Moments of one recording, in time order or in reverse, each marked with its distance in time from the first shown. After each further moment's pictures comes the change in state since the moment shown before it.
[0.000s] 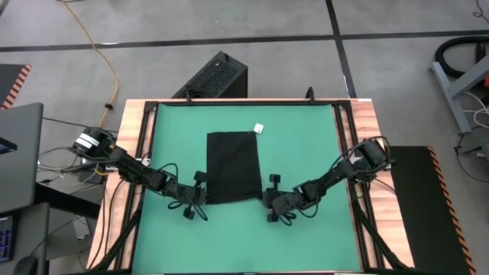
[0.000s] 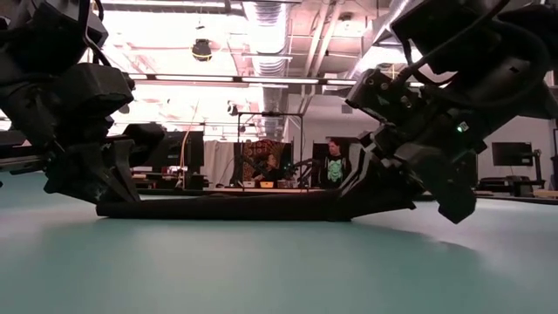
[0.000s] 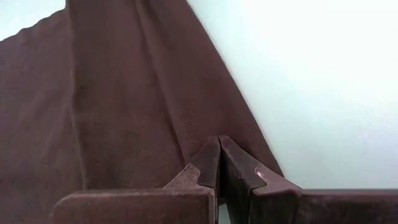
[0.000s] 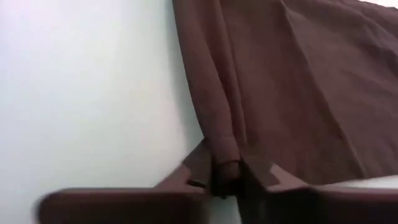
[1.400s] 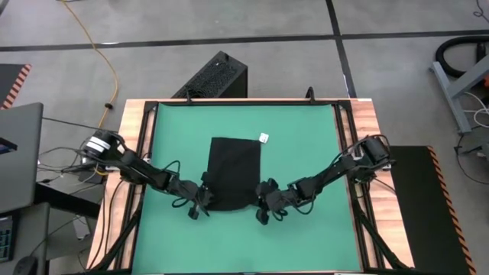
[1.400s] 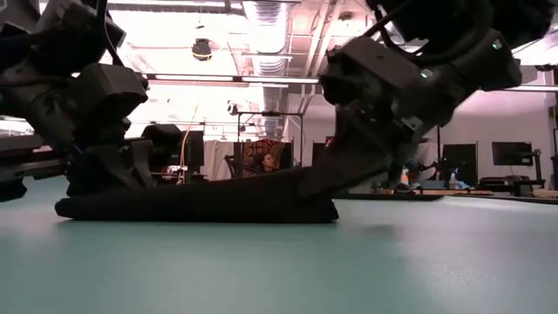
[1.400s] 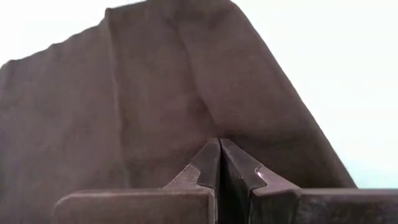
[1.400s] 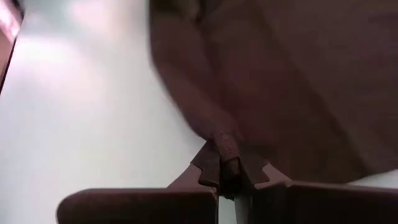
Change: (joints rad) left arm 0.051 0.075 0.007 0.319 0.099 0.157; right arm 0.001 -0.064 0.129 -0.037 -0.232 0.576
